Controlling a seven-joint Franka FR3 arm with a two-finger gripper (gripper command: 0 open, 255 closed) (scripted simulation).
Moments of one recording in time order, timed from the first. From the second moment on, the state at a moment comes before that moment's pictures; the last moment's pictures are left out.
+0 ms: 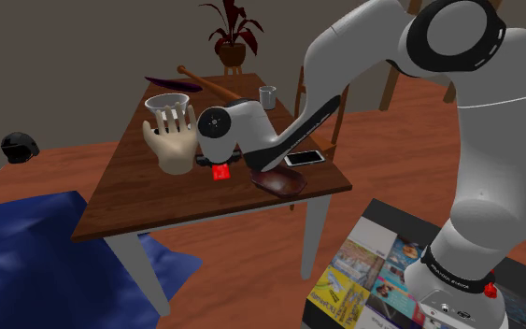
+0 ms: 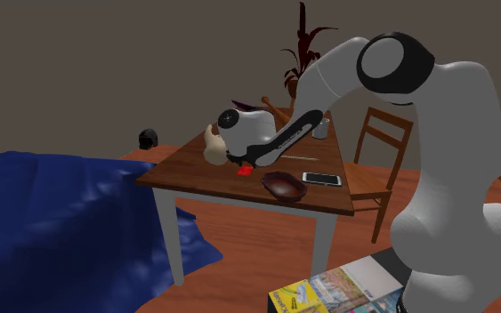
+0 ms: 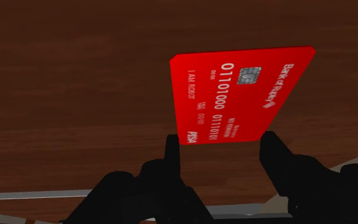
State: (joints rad) arm -0.28 0.49 0.69 -1.89 -1.33 2.27 1.86
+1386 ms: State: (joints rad) arm -0.34 0.36 0.77 -1.87 -1.14 2.23 1.68
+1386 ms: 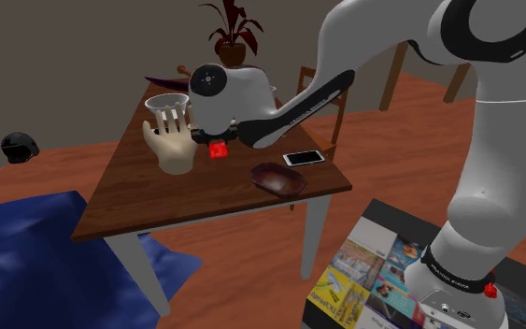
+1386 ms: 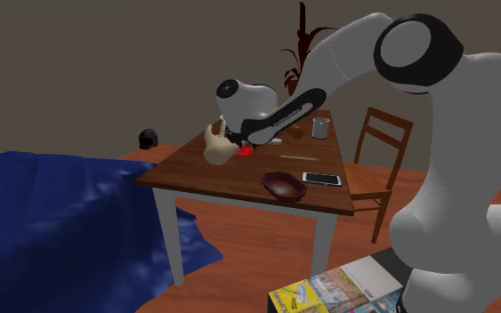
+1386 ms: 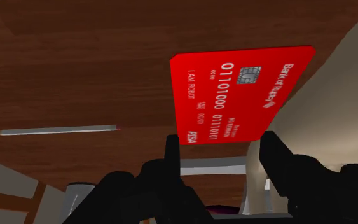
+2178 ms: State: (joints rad) arm -0.49 0.01 0.82 -2.14 -0.90 2.39 1.56
